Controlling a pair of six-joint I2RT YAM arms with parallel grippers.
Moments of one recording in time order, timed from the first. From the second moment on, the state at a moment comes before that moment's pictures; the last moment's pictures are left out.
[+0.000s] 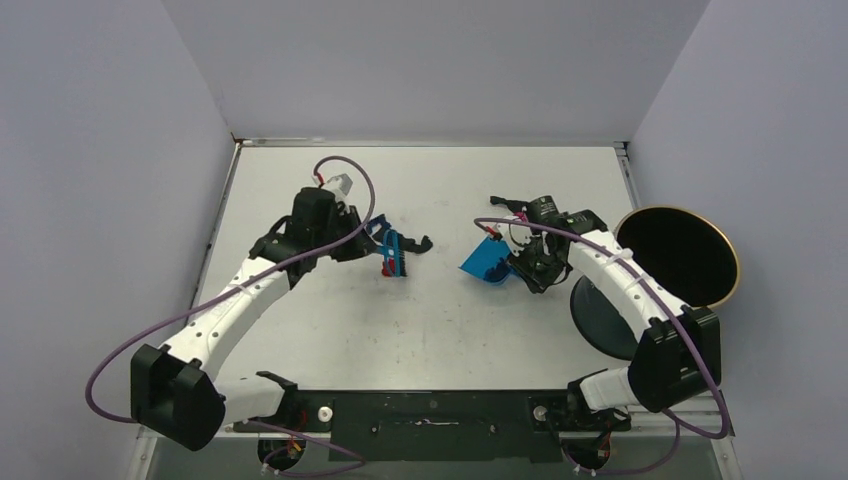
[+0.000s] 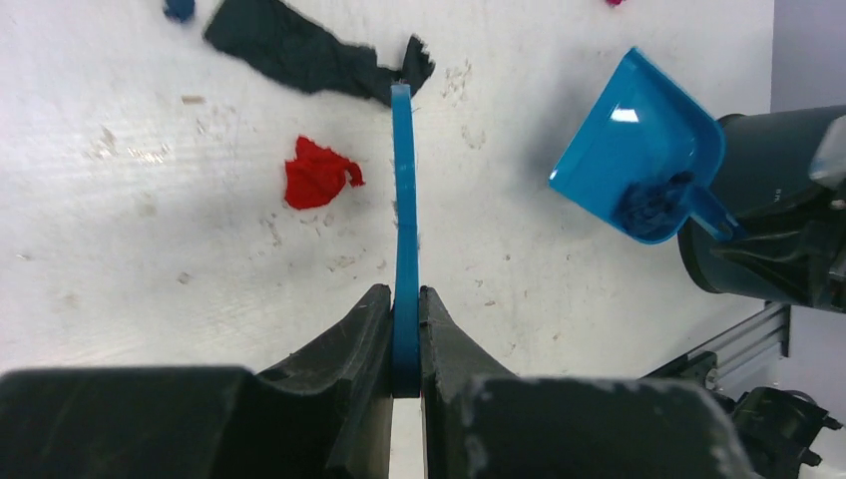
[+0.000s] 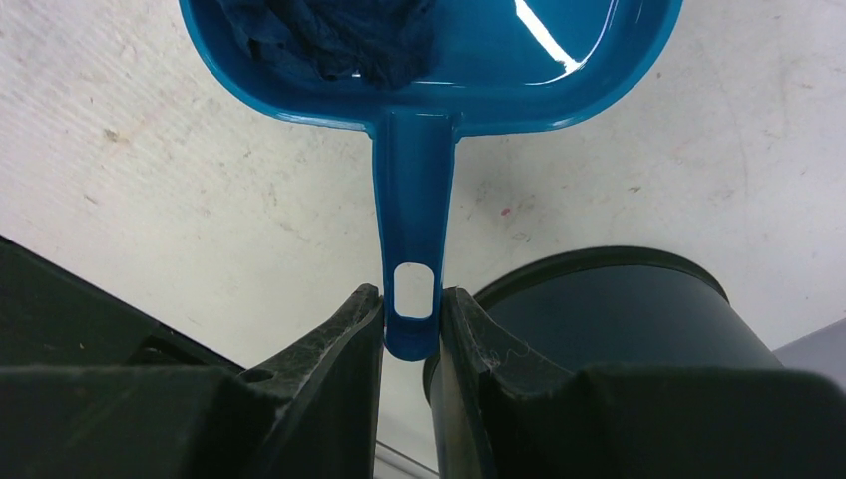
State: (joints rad) left arm -0.42 1.23 0.95 -0.42 0.18 -0.61; right arm 0.35 1.39 1.11 -1.03 -0.08 -0.51
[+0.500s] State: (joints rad) left arm -0.42 1.44 1.43 -0.80 -0.29 -0.24; right arm 0.51 1.52 1.10 -1.02 -0.05 -0.54
